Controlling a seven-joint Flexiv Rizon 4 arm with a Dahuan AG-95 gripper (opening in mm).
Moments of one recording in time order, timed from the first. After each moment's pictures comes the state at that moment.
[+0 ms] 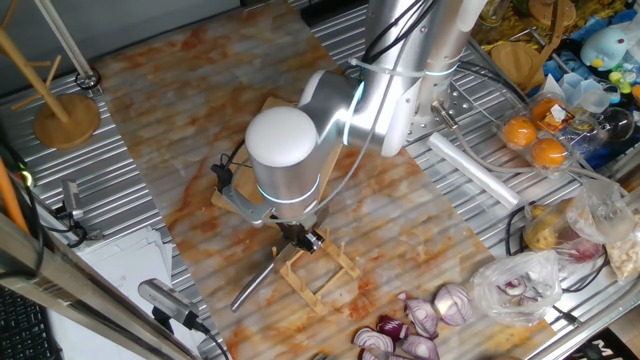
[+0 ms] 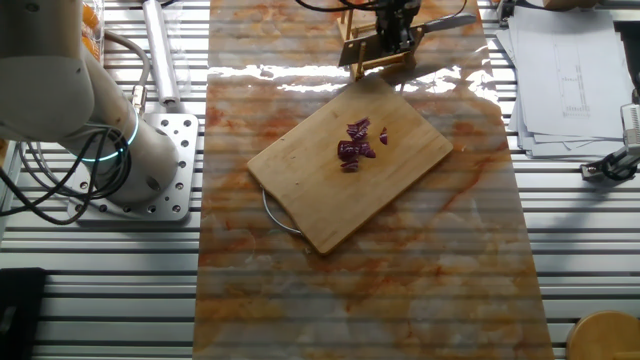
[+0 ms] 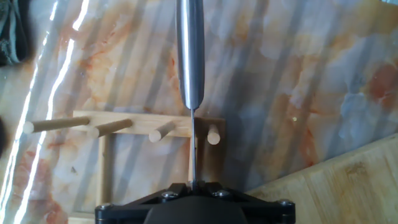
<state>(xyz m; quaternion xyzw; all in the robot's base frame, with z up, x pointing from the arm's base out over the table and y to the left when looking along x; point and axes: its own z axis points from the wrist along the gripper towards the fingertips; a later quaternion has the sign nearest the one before) 0.488 0.239 0.046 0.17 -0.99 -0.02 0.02</state>
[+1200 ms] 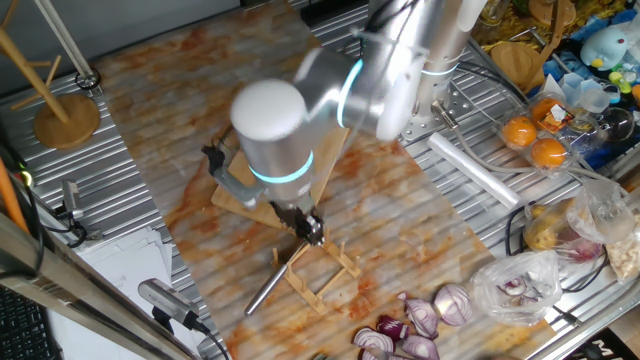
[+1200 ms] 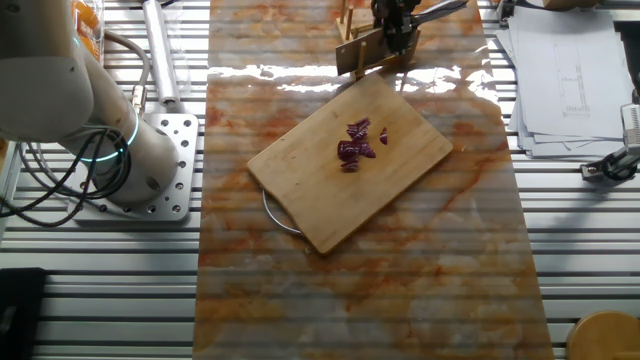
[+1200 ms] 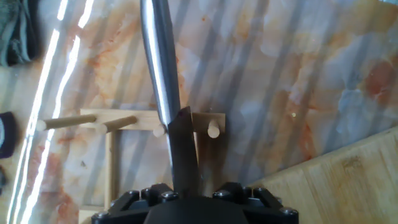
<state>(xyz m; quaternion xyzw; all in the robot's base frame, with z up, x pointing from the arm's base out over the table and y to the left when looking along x) 0.475 0.225 0.102 0.17 -0.98 -0.05 0.04</state>
